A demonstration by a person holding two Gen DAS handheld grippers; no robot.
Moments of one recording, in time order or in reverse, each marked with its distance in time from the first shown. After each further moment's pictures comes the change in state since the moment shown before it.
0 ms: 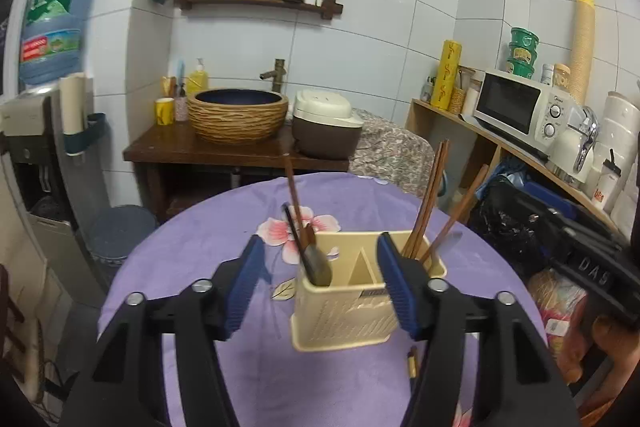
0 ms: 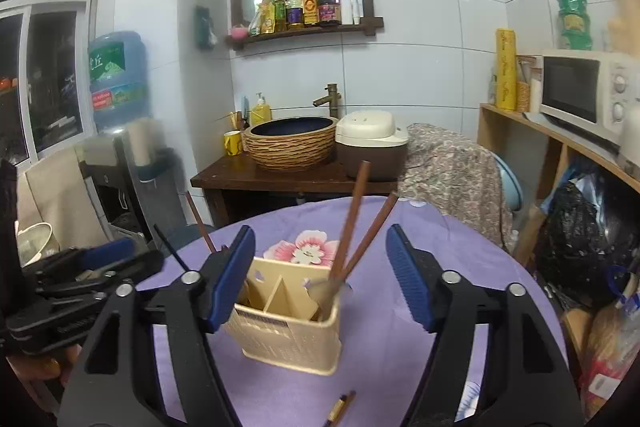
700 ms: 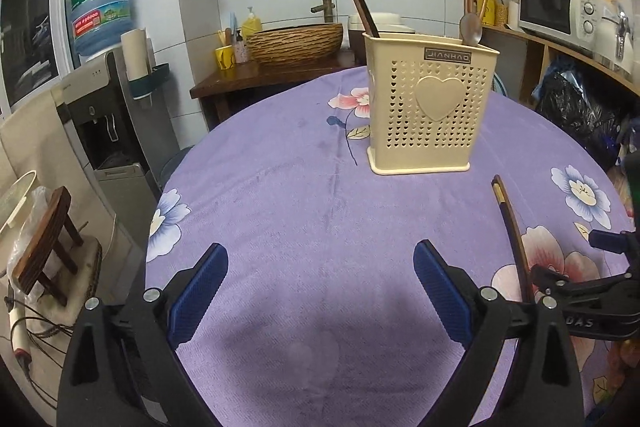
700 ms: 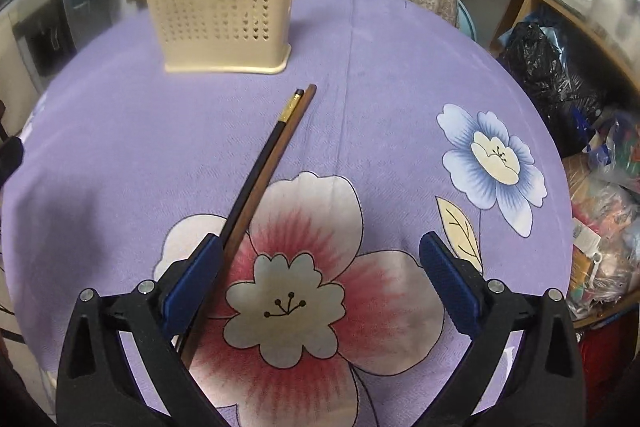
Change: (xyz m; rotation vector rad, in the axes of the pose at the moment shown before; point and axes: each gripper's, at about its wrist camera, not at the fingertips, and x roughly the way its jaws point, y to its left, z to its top) left arm -0.022 0.008 -0.152 0.101 0.173 0.262; right arm 0.008 0.006 -0.215 -0.033 0.583 -0.261
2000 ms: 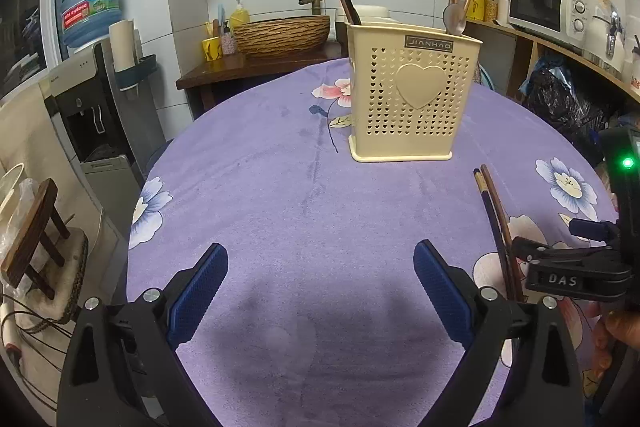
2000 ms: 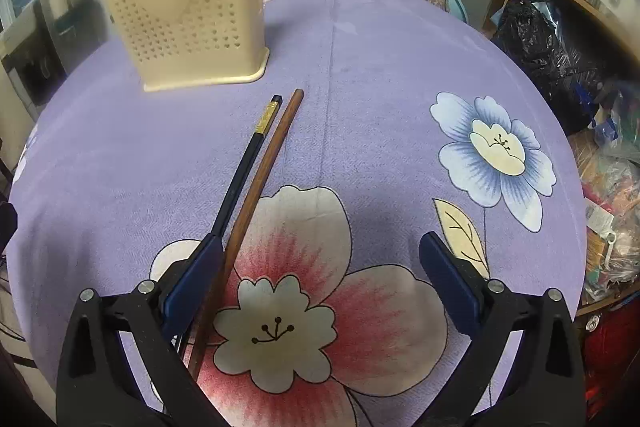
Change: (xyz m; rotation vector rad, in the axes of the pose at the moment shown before) left arm -0.006 -0.013 -0.012 -0.003 0.028 -0.051; right arm 0.017 -0.015 0.012 0.090 0.018 0.031
